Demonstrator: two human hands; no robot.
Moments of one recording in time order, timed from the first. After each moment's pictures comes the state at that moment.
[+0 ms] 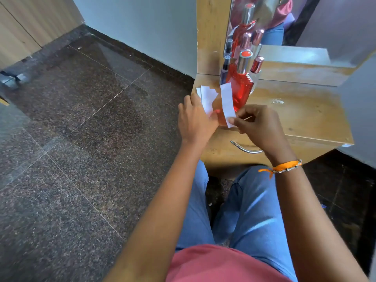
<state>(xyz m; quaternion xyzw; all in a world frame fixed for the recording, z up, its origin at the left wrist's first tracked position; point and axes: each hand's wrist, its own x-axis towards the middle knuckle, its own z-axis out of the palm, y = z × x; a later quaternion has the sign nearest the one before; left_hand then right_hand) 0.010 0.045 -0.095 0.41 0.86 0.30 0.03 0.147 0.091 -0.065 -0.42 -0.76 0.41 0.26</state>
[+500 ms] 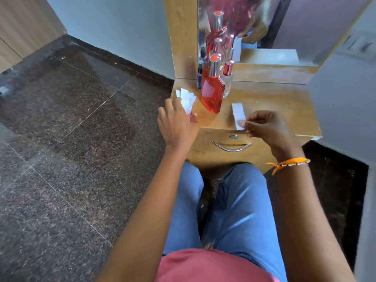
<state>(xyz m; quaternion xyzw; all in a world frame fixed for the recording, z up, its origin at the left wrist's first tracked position) 0.028 0.042 -0.089 0.40 0.88 0.27 -0.02 0.210 0.121 -0.071 -0.48 -0.61 0.57 0.28</state>
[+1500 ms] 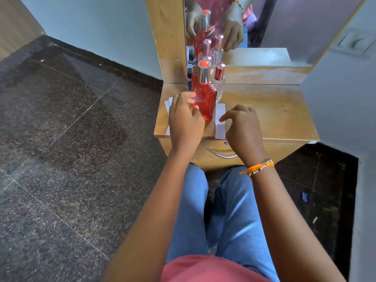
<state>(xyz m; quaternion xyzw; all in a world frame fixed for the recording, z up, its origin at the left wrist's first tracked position) 0.043 0.073 -0.069 0.41 0.77 0.48 0.10 0.159 0.120 -0.084 -0.51 -0.82 0.15 0.20</state>
